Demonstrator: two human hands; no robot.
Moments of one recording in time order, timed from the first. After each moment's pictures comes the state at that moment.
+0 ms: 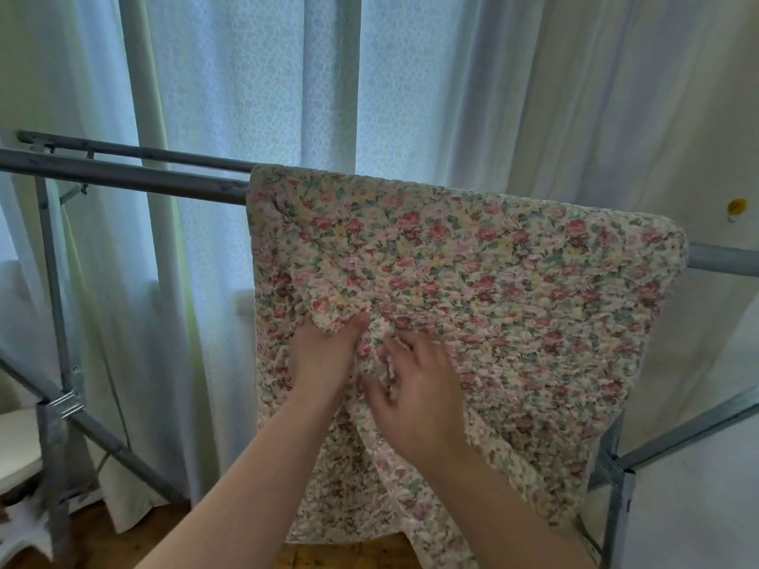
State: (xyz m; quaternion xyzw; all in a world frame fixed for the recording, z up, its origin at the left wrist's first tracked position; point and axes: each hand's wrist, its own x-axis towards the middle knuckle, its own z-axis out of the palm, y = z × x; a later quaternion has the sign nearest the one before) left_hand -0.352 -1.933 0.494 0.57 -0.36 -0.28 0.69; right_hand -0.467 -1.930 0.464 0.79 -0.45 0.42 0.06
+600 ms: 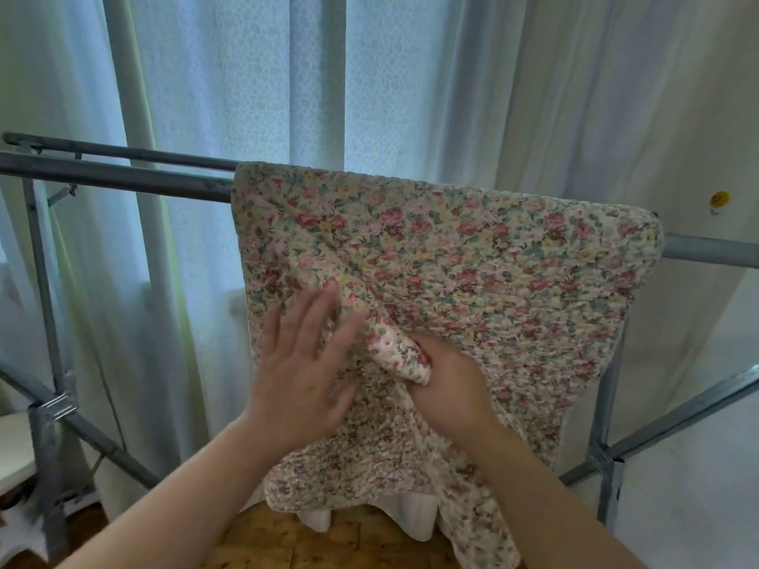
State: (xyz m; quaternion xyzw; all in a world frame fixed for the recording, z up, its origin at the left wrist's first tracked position) left_hand -0.330 -1.905 0.466 0.49 -0.71 0.34 0.38; right_hand -0.513 -1.950 0.474 0.80 -0.48 0.35 -0.08
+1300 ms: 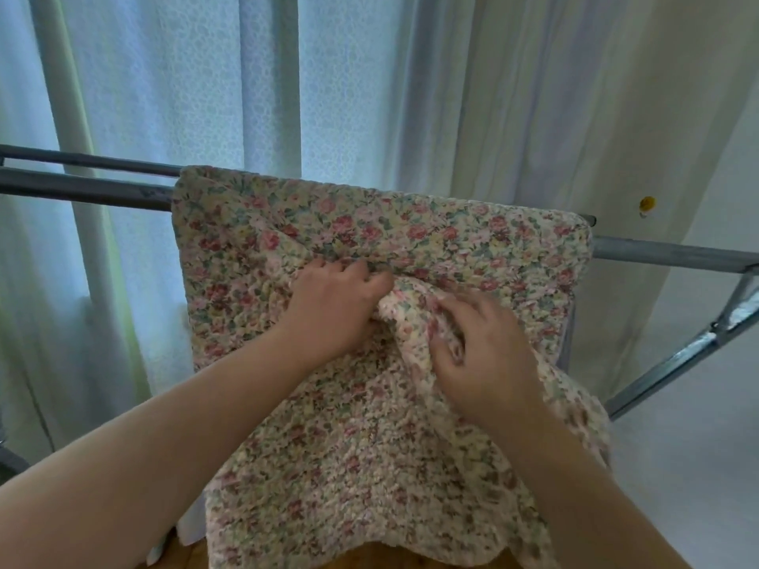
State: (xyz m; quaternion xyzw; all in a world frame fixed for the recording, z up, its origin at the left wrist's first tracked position) left_hand -0.386 -1.946 0.557 0.51 -0.75 0.38 0.18; right_hand -0.564 -1.916 0.532 0.75 -0.52 0.39 0.14
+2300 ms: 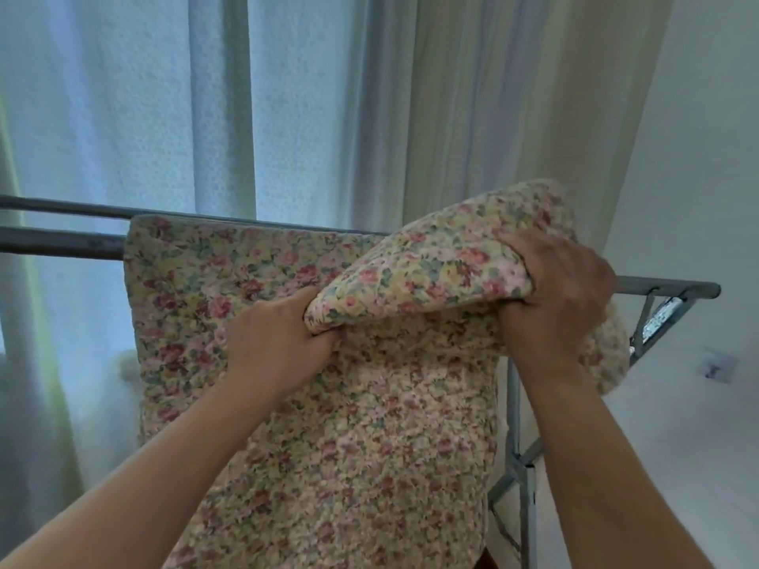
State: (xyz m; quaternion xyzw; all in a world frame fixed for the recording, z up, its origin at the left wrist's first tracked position) left_hand -0.379 -1.929 0.566 0.52 -0.68 0.19 0.48; right_hand -0.619 -1.924 0.603 0.57 -0.40 0.60 0.41
